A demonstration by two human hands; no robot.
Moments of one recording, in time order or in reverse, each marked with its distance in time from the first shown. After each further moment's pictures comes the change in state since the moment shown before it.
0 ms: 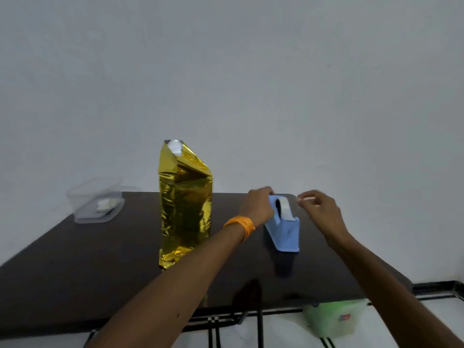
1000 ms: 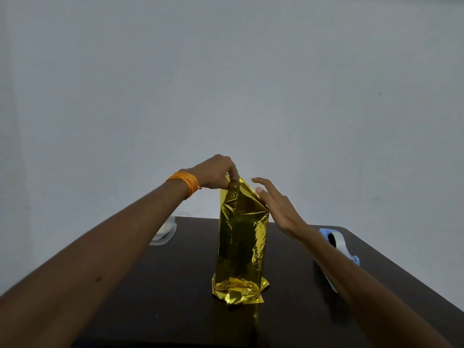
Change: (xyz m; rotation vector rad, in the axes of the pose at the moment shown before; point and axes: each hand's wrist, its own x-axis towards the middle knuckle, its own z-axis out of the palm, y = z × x) left_hand 0.000 -0.075 -0.256 0.495 -0.061 0.133; right_hand 0.011 -0.140 0.145 0.157 -0.482 -0.420
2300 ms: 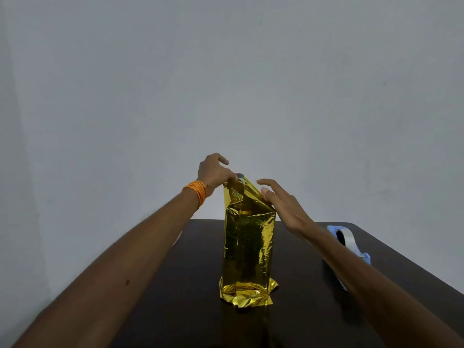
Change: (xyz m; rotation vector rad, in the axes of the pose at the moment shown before) left_hand 0.012 -0.011 0.030 -0.694 0.398 -0.532; right_hand -0.002 0.000 0.000 0.041 0.013 0.033
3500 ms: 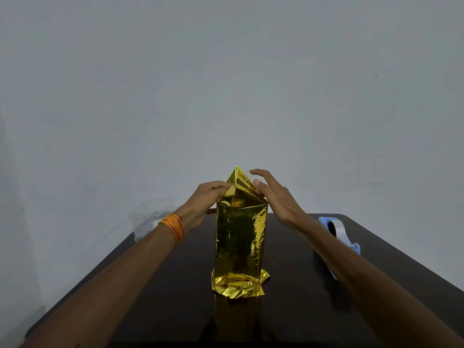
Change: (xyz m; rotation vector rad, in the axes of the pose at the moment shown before) left_hand -0.055 -0.048 0.016 -0.310 -0.316 -0.076; right_hand -0.001 -0.001 -0.001 0.013 0.005 0.006
